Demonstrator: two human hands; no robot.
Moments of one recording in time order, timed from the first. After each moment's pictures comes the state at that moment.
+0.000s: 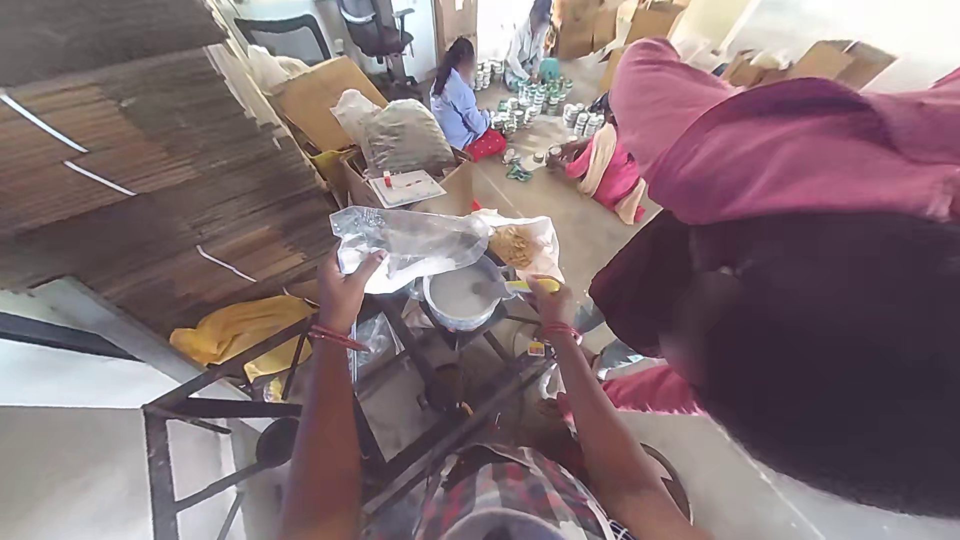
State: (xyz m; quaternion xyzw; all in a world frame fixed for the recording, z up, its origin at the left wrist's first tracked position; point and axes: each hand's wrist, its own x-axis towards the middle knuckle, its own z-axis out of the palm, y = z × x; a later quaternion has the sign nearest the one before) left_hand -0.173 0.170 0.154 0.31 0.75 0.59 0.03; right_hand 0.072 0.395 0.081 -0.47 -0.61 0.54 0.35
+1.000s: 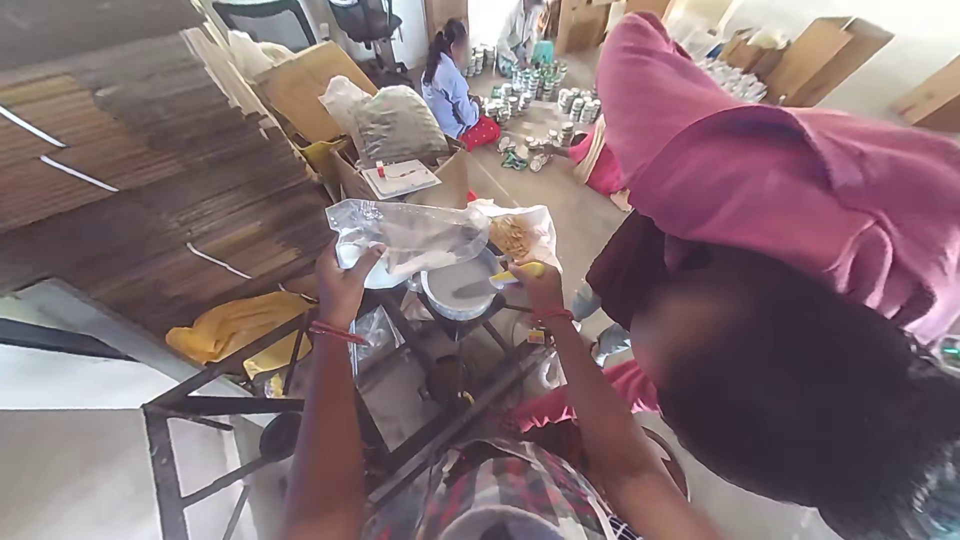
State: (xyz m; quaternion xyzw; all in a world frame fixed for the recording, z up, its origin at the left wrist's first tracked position) left_hand -0.173 0.172 0.149 0.35 0.71 0.61 0.02; right_hand 0.063 0.388 0.093 -0.40 -0.70 0.50 0.31
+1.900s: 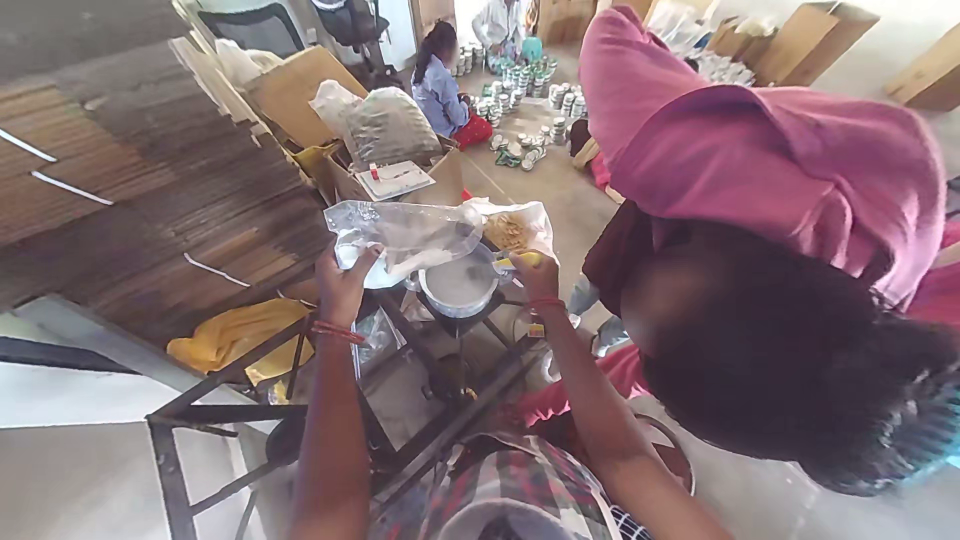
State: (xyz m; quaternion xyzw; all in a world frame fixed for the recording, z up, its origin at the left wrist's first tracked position) left_hand -0.173 0.173 0.148 0.33 0.71 0.62 0.04; right_hand 0.062 0.385 0.087 -0.44 -0.67 0.50 0.32
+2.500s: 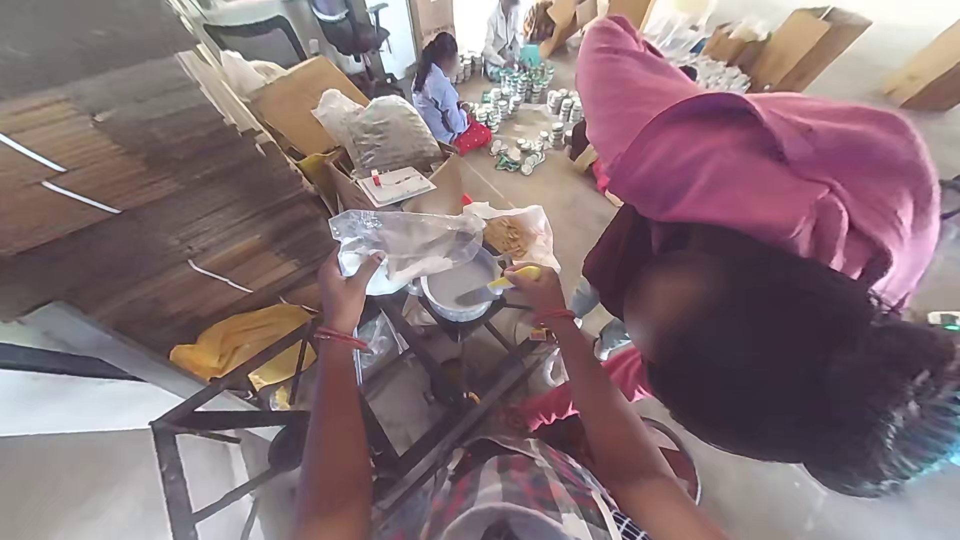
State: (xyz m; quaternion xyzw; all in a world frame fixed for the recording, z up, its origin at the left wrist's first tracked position) left_hand -0.174 0.167 0.144 0.32 0.74 0.60 0.05; right_hand 0.079 0.371 0.098 -0.39 -0.72 0.51 0.27
